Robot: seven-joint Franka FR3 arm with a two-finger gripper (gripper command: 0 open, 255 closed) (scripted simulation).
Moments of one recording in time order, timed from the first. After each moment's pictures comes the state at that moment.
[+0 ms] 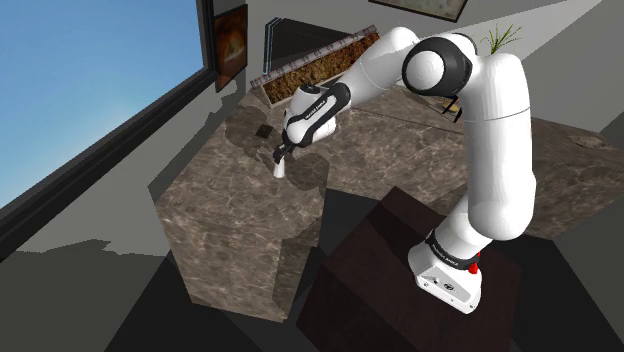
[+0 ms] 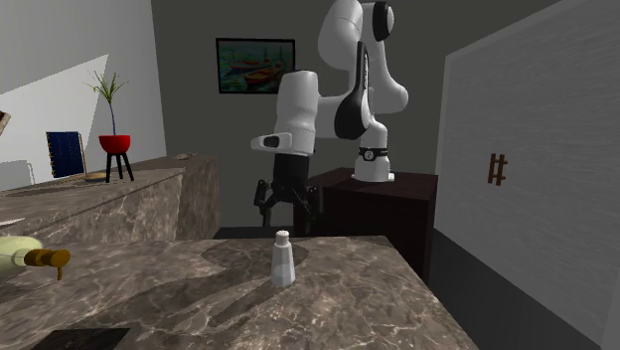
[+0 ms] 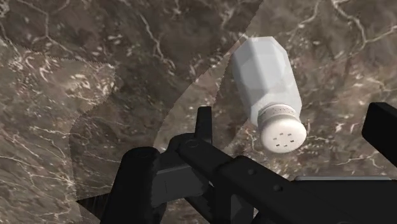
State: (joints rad) arm 0.02 0.66 -0.01 -1.96 0.05 2.82 -0.21
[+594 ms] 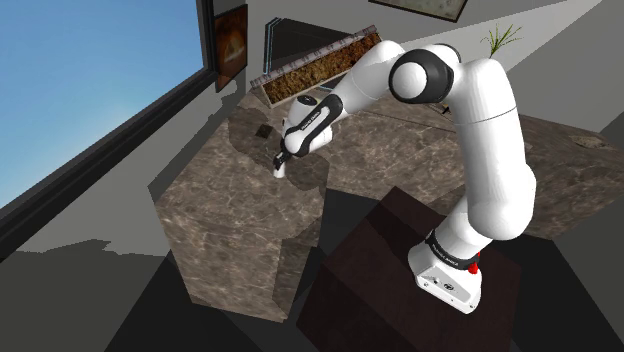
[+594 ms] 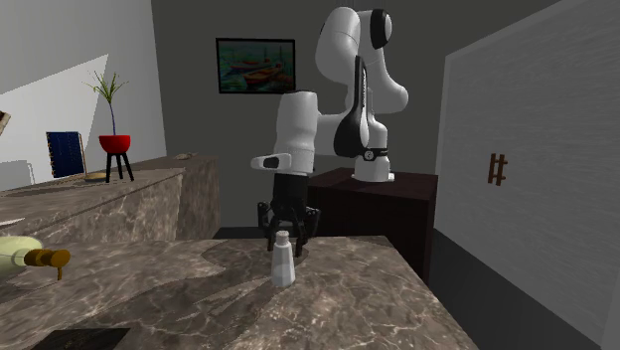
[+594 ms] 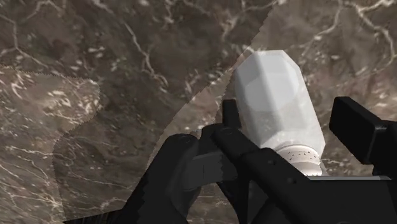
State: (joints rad) arm 0.01 0.76 -0.01 -1.91 0.06 2.88 -0.21
